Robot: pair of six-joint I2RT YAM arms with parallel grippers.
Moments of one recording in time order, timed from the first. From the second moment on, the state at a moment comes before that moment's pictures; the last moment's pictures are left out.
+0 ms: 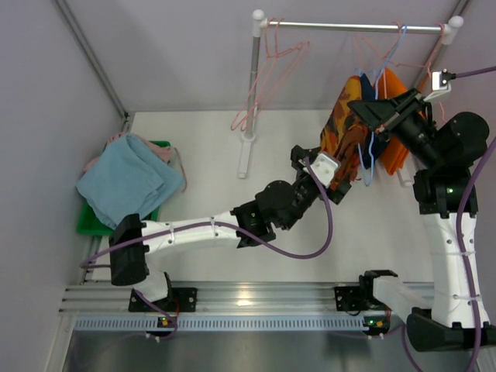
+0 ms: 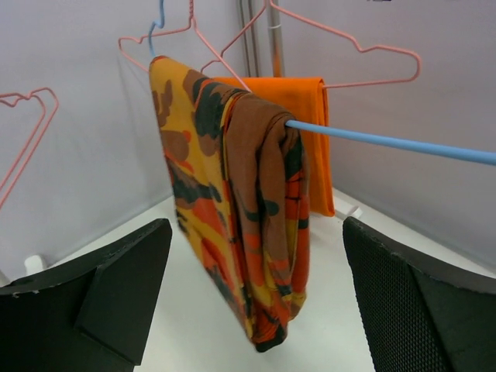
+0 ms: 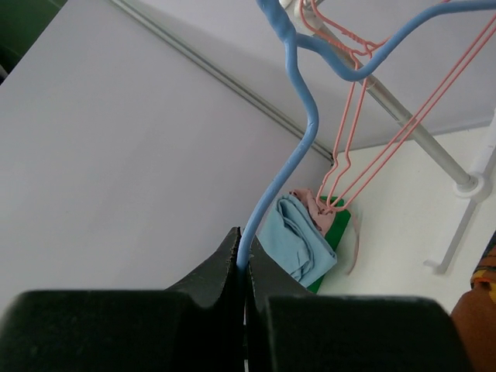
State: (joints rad) left arm -1.29 1.61 1.36 0.49 -0.53 0.21; right arm 0.02 0.99 1.40 -0.19 -0.60 1.04
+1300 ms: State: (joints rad) left arm -1.21 1.74 1.40 0.62 -0.45 0.19; right arm 0.03 0.93 1.39 -0.16 -0.66 1.12
